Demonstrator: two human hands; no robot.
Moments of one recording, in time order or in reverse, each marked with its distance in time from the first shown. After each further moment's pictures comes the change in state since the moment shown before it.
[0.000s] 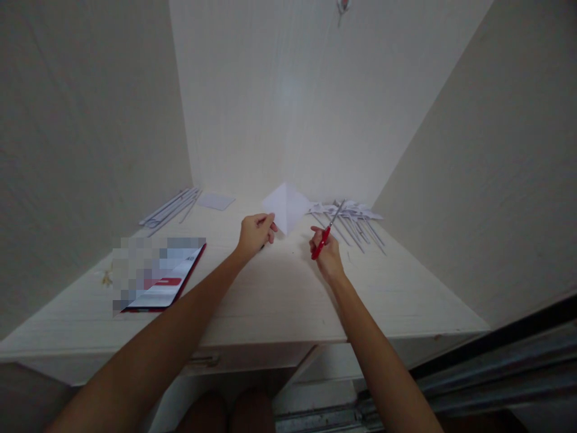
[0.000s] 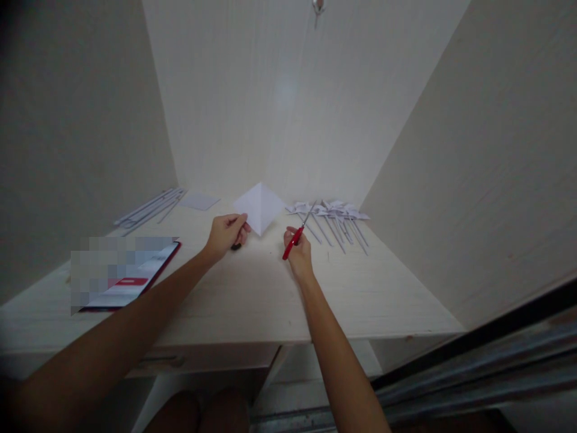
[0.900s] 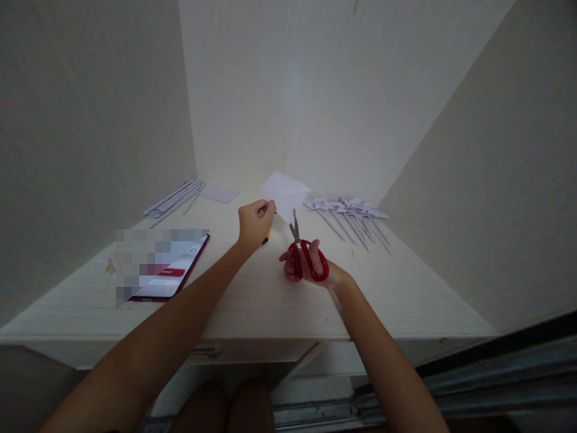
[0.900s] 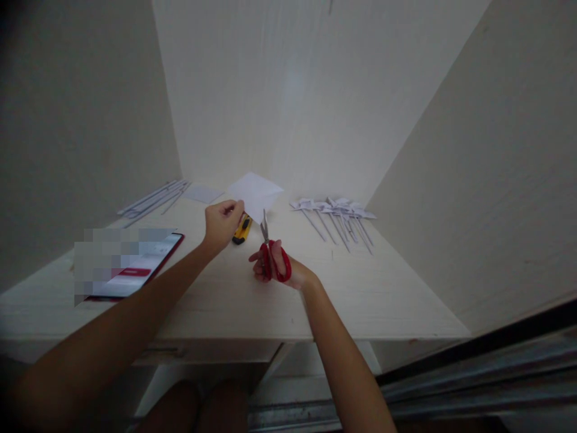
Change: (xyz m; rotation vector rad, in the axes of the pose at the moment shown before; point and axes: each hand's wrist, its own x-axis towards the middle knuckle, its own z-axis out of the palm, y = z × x) left_hand 0.001 0.012 -0.003 0.314 0.356 0.344; right_hand -0.033 -0.014 0.014 0.159 -0.851 0.350
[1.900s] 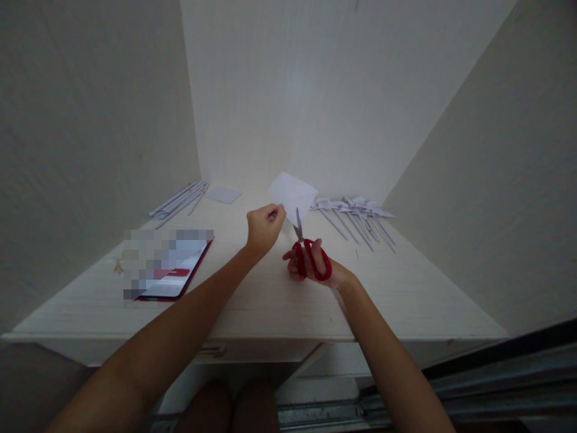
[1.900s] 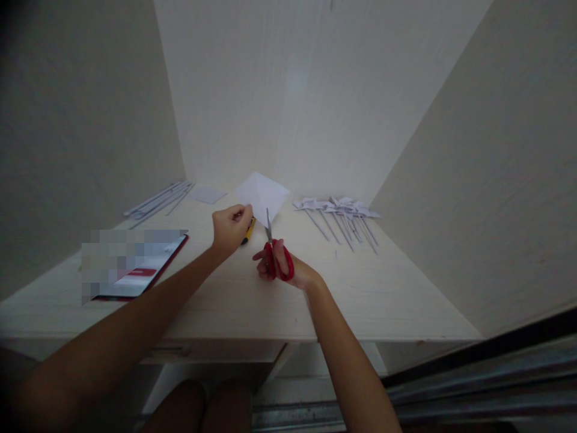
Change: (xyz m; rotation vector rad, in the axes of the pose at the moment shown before) left_hand -0.012 0.005 0.007 0.035 0.017 0.118; right_hand 0.000 -0.002 0.001 -0.105 0.068 0.016
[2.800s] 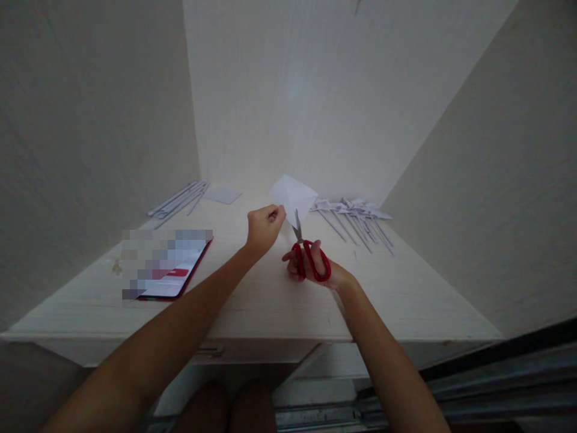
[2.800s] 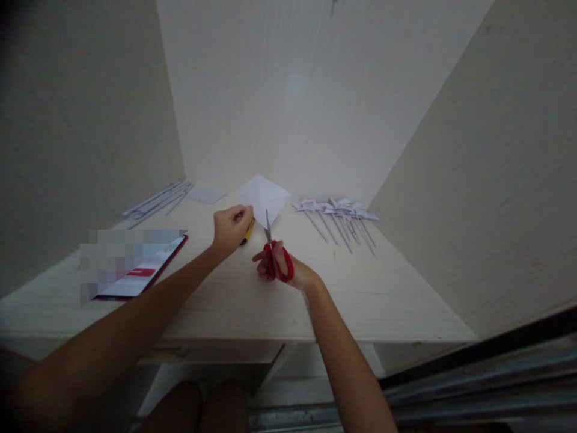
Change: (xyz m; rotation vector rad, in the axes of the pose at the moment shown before) left_hand 0.002 0.000 0.000 0.003 -0.036 0.019; right_hand -0.002 -0.002 0.001 0.001 -0.004 -0.006
